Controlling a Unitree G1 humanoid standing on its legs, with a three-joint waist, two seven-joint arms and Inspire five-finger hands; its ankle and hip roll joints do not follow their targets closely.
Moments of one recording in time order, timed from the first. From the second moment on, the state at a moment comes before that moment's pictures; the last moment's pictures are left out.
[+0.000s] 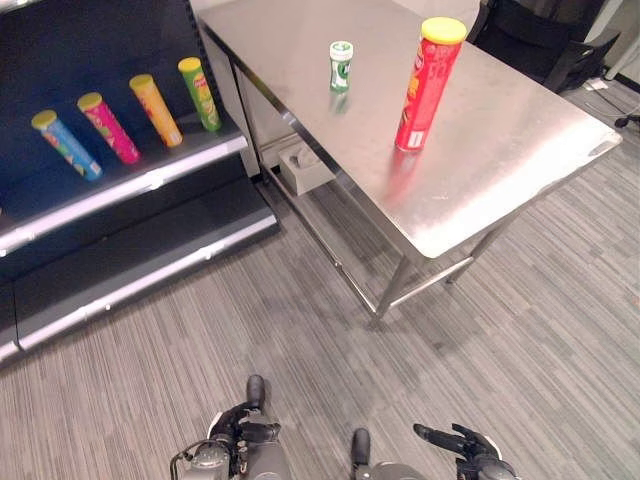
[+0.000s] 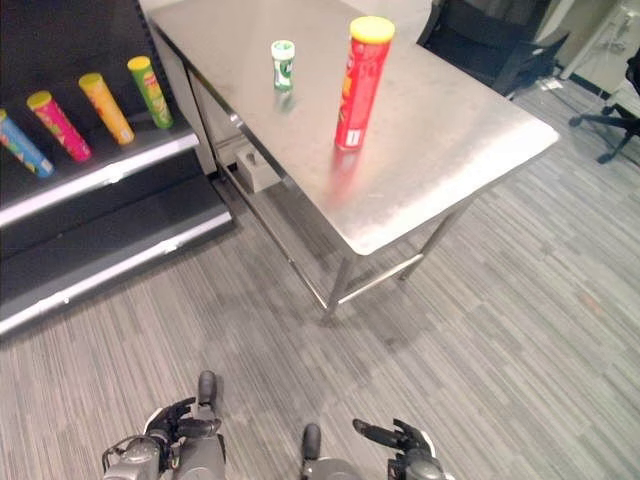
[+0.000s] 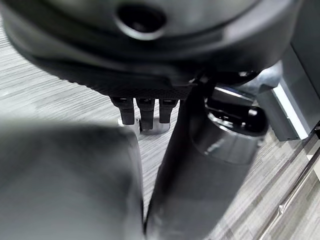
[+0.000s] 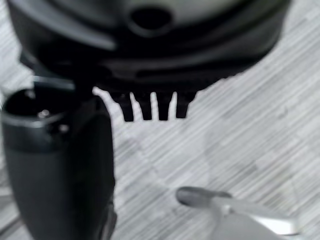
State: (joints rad) left arm -0.07 0.19 -0.16 1.10 -0.26 -0.03 0.08; right arm -0.03 -0.33 0.11 1.10 0.33 0.00 -0.12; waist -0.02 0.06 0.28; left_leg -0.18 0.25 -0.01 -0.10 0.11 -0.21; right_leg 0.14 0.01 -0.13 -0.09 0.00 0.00
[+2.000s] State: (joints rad) left arm 0.15 0.23 -0.12 0.98 -0.14 -0.04 0.05; right arm -0.24 -0.99 -0.05 0.15 0.53 -0.15 -0.05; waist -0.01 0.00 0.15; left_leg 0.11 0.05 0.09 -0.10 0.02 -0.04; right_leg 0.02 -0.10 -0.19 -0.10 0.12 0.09
